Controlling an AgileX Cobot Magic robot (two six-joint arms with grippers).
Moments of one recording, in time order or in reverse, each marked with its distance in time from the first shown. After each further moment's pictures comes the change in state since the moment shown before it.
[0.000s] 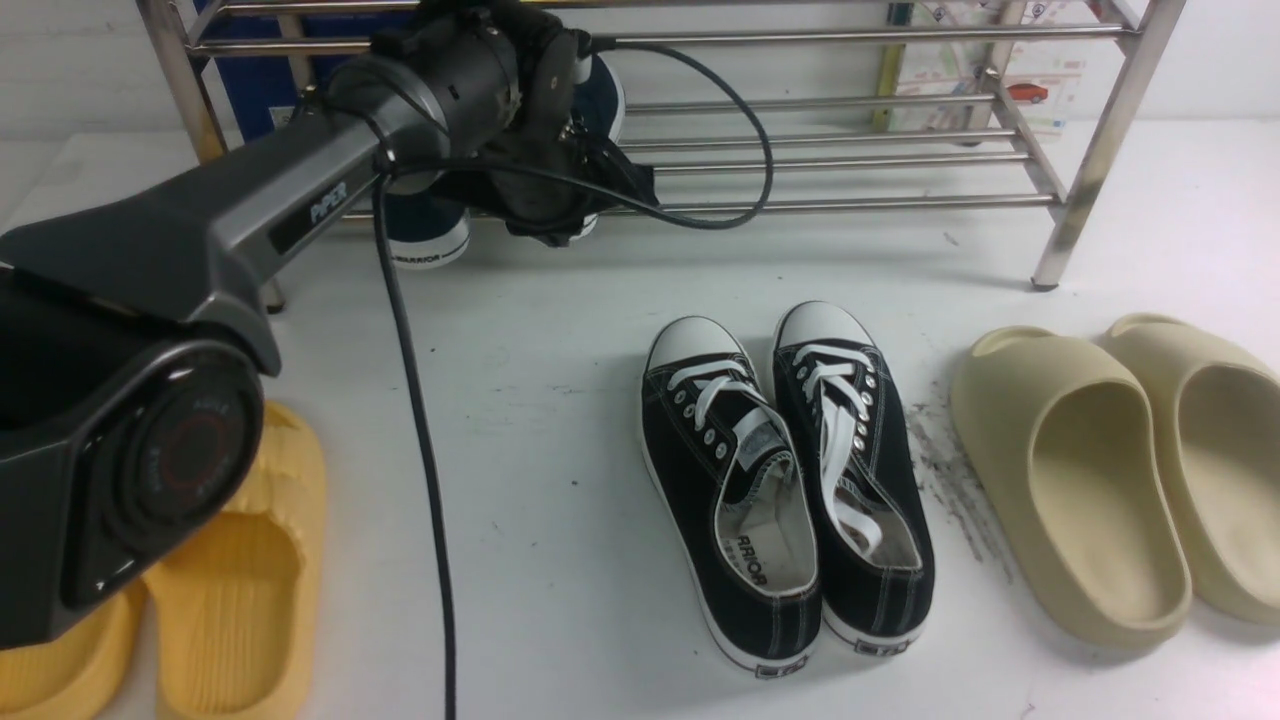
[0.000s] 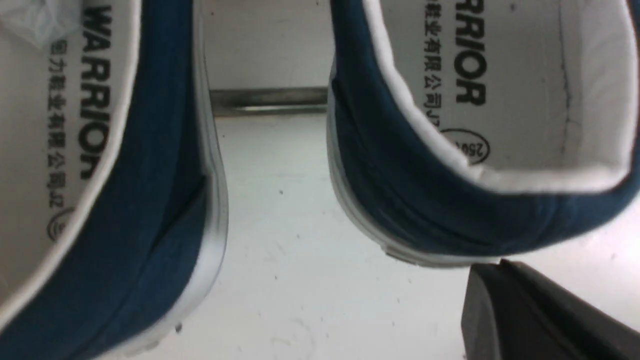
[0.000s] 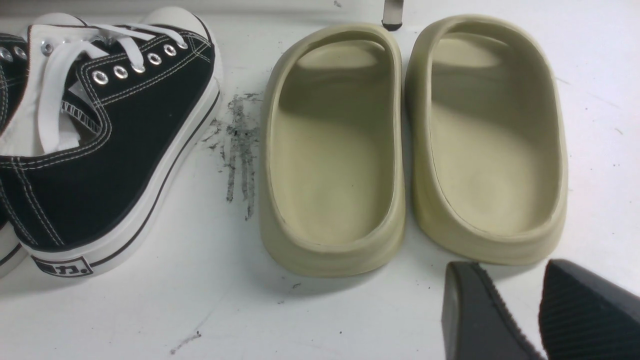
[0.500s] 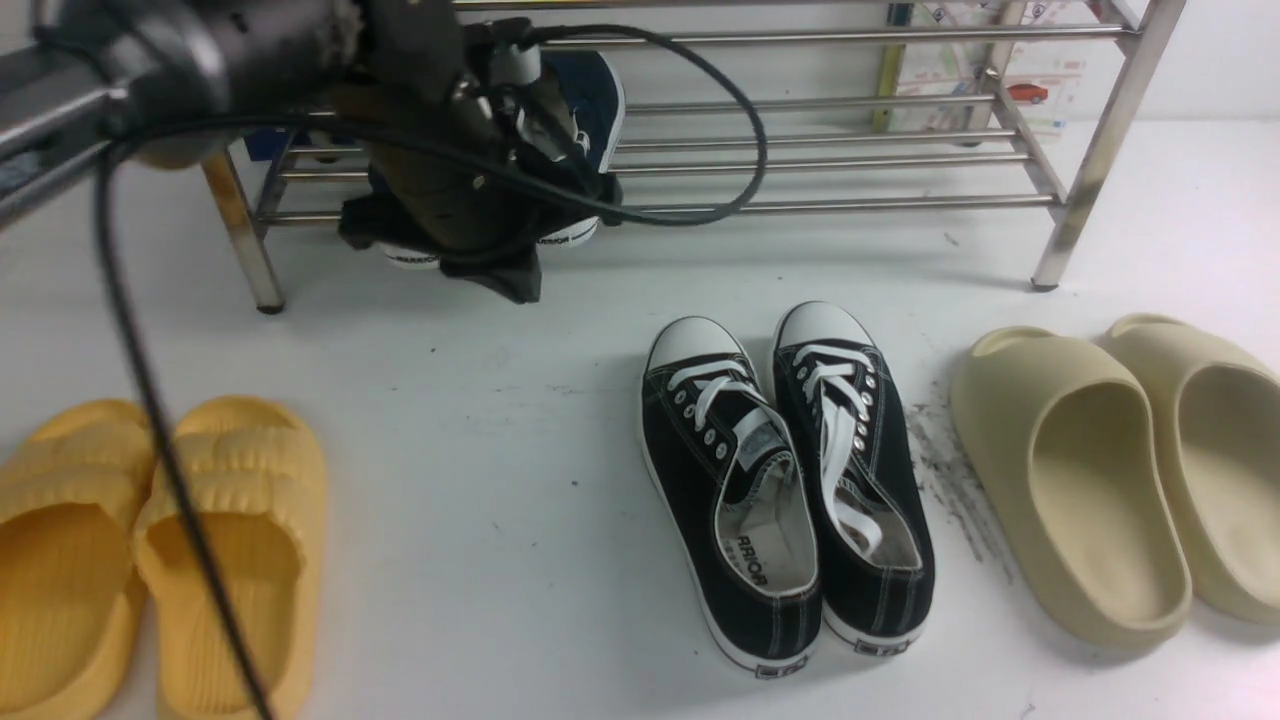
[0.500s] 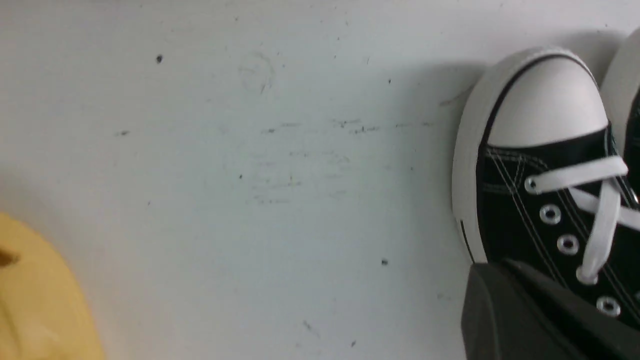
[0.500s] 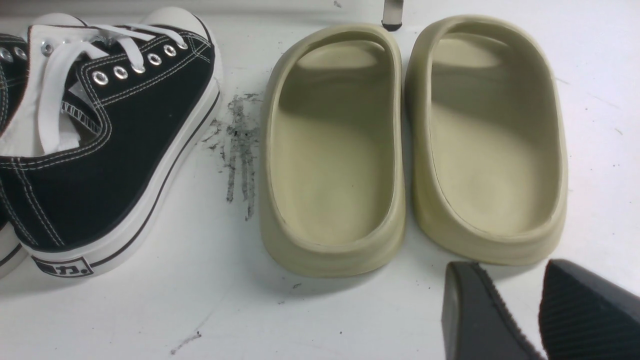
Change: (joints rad) right arm 0.000 0.000 0.000 0.000 0.000 0.000; left arm 0.005 -0.551 0.570 -0.239 0.023 0.130
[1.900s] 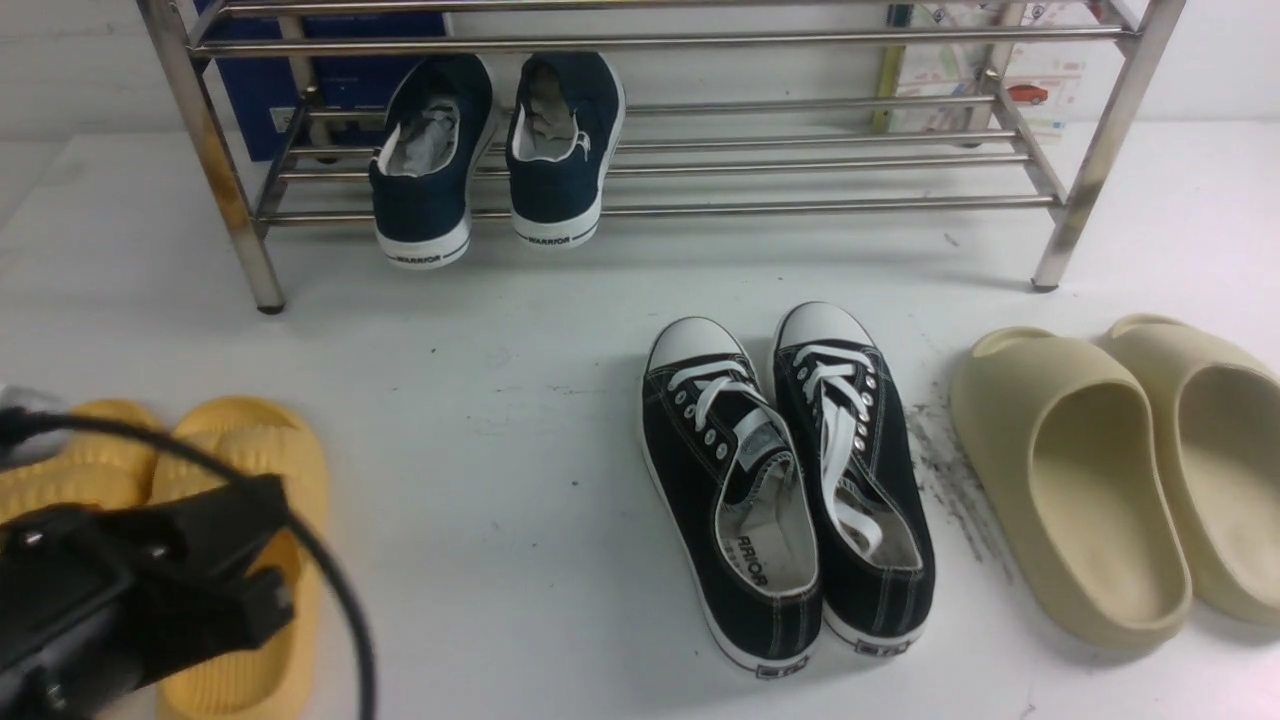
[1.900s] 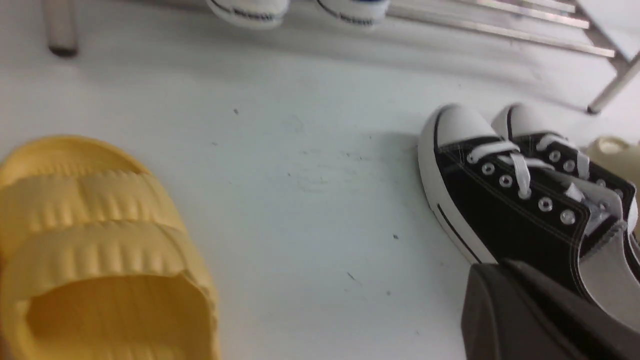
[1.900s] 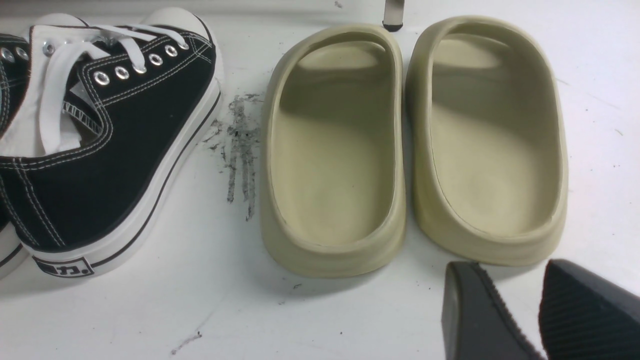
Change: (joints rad) right arm 0.000 0.000 0.000 0.000 0.000 0.000; left arm 0.065 -1.069 1.150 0.025 -0.788 0.027
